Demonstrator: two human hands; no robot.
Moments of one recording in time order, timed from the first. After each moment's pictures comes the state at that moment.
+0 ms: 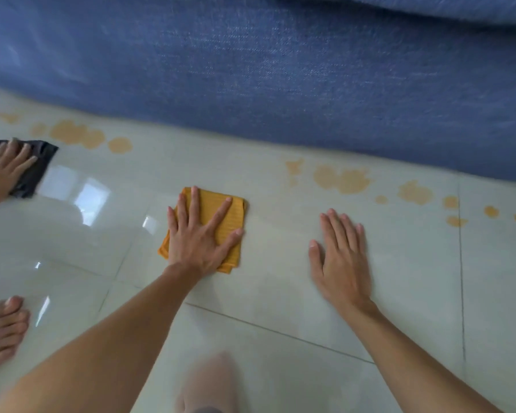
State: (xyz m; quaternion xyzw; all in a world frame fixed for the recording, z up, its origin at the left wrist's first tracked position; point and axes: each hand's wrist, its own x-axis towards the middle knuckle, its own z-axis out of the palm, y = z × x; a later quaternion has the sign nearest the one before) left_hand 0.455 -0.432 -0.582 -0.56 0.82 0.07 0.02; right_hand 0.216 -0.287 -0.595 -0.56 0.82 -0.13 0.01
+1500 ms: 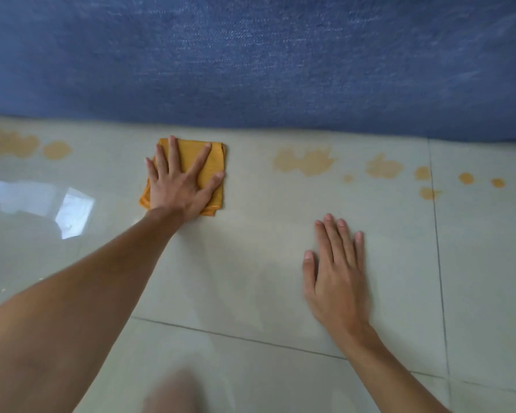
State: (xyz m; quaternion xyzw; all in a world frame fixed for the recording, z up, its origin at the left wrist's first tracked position) left_hand 0.369 -0.508 -0.587 -0.55 0.83 0.06 0.04; right_hand 0.204 -0.237 -0.604 -0.51 0.85 -0.17 -0.03
